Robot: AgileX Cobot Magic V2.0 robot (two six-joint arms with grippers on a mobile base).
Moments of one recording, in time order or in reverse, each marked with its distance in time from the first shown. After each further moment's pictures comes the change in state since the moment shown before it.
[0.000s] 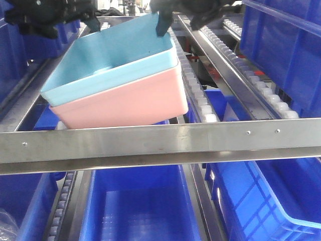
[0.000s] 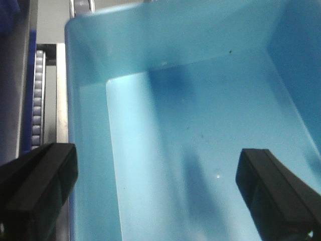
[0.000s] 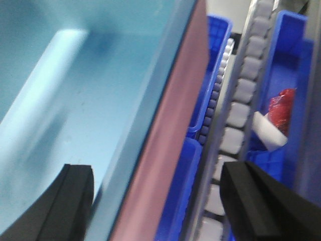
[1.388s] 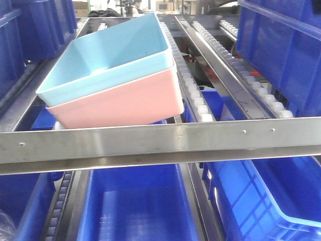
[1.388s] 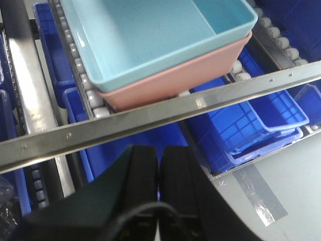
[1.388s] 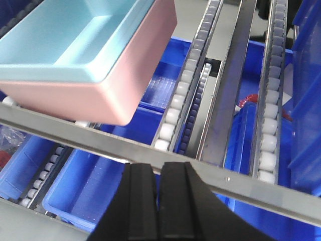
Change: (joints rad) left arm -0.184 -1.169 0.854 0.006 0.331 0.048; right arm -0.009 -1.215 1.271 -0.012 -0.289 -0.005
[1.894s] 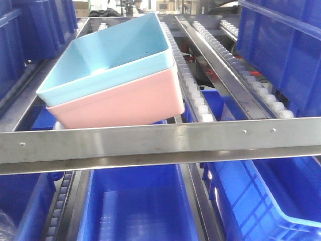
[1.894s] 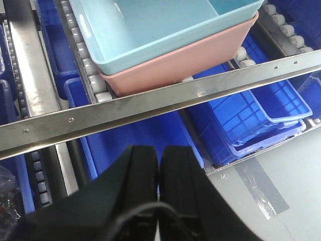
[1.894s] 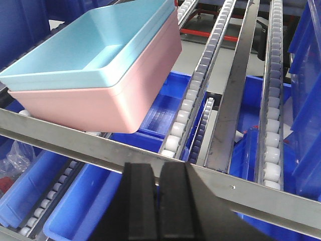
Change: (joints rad) left arm 0.000 -0.032 0.047 0.000 -0.002 0.002; right arm 0.000 -0.181 0.215 -0.002 -0.182 0.000
